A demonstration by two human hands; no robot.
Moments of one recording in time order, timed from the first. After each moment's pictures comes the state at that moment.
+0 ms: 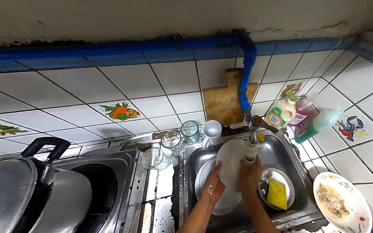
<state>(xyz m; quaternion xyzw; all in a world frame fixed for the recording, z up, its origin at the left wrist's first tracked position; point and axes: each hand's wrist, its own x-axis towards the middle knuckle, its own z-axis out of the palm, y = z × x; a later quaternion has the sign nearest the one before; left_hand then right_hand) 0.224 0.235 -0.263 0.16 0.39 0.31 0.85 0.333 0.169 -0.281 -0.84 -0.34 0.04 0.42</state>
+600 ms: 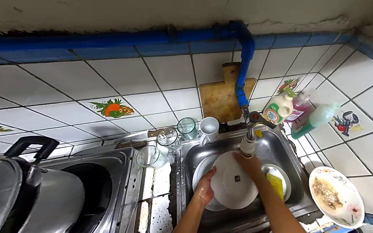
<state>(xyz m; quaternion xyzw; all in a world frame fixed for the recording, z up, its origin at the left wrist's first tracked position) 0.195 0.231 -0.290 0.17 0.42 0.28 0.85 0.377 0.185 -0.228 -0.84 -0.39 0.31 0.24</state>
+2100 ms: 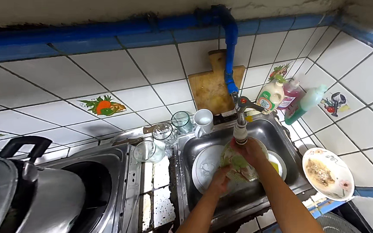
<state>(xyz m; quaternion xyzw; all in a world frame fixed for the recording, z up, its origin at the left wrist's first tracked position) 0.236 0.194 -0.301 0.23 0.47 0.19 0.83 0.380 0.177 -0.209 -0.52 -0.07 0.53 0.67</state>
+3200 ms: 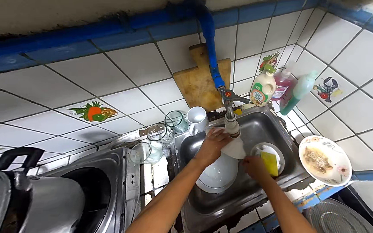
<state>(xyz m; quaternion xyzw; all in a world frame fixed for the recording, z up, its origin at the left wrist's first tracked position) 0.241 0.280 -0.240 0.95 0.06 0.24 0.18 0.371 0.104 -0.233 -0.82 -0.32 0.44 0.19</state>
